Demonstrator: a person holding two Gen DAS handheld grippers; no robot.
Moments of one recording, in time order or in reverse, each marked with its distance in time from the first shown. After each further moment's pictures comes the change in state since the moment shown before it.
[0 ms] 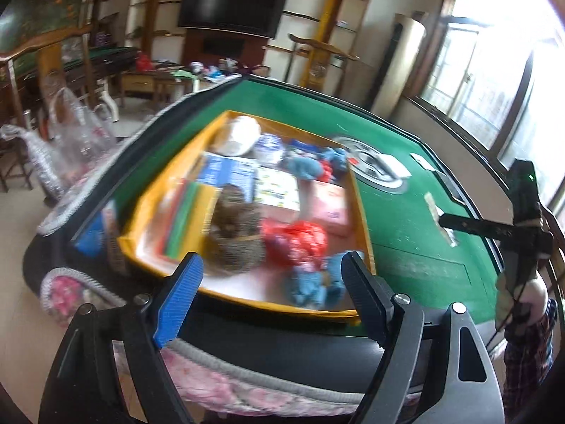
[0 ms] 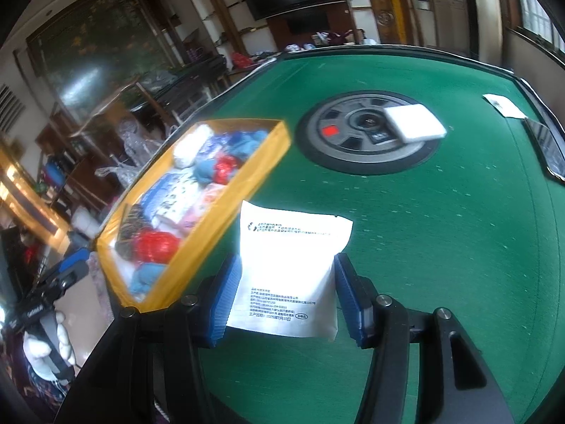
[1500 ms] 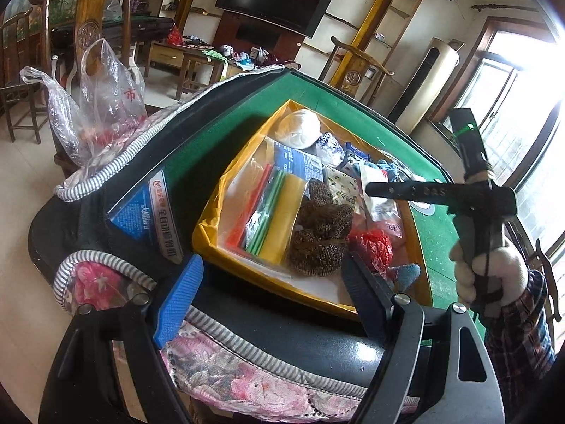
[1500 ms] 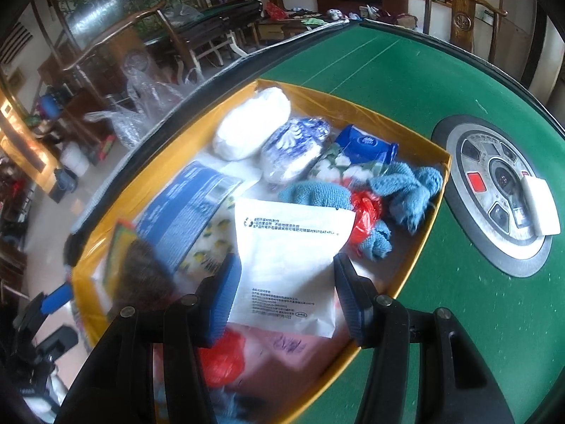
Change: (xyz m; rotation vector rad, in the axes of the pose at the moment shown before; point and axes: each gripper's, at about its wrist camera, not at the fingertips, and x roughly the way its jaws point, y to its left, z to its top) left arm 0.017 0.077 -0.003 -0.164 0.028 -0.013; right arm 0.148 0.130 0.074 -0.193 0.190 -0.057
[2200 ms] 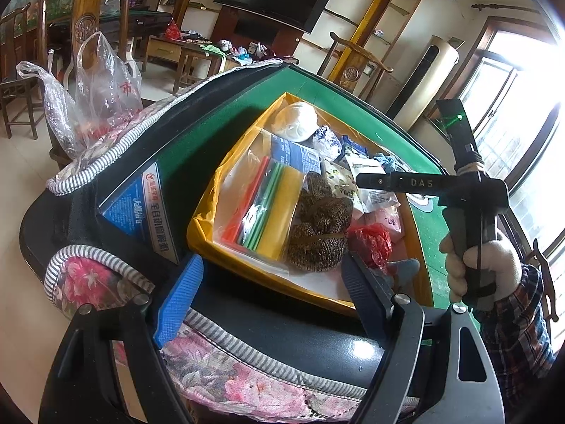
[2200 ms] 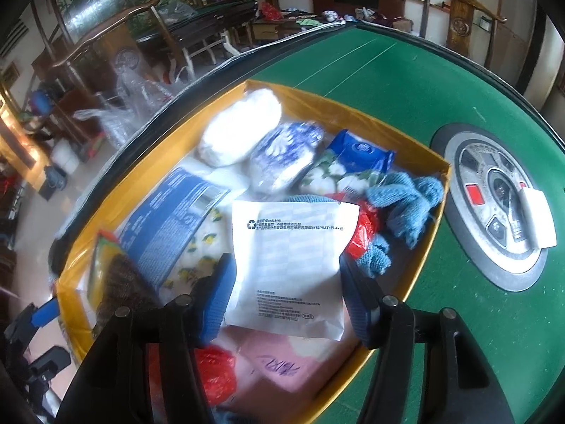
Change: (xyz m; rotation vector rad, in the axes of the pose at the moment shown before) left arm 0.008 -0.002 -0.004 -0.008 0.022 -0.012; right arm 0.007 0.001 0.003 -0.025 0.003 -0.030
